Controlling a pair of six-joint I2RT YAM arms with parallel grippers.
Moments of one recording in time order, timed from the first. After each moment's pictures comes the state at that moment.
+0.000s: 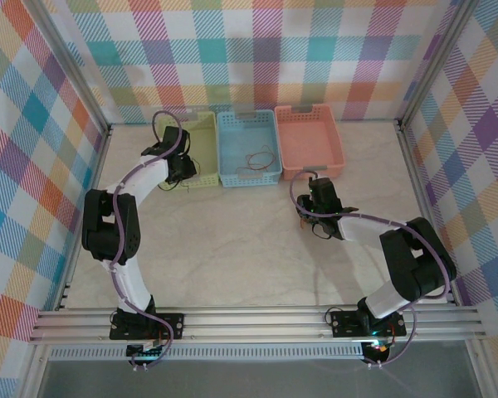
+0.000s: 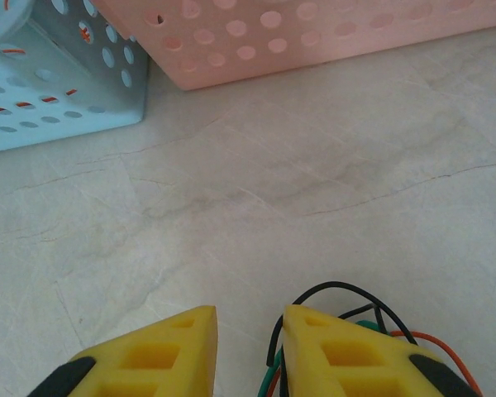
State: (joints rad) left arm -0.19 1.87 1.43 -0.61 -0.14 -0.48; right arm 0.44 1.54 0.70 0.09 0.09 0.46
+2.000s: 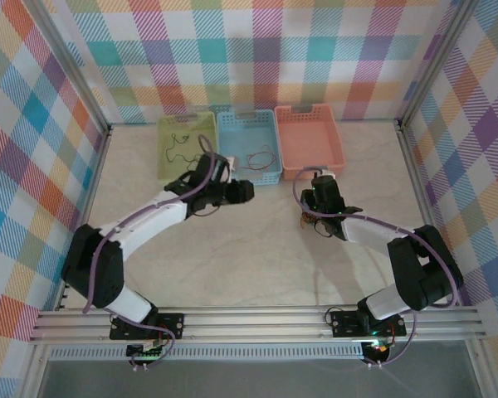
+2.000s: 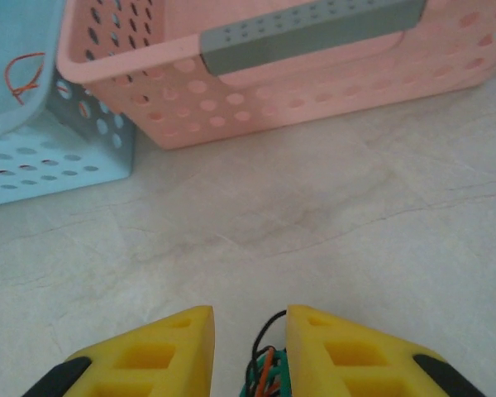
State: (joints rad) left arm -0.59 1.56 1.09 -0.30 0.22 -0.58; right arm 0.44 1.48 0.70 0.06 0.20 0.47
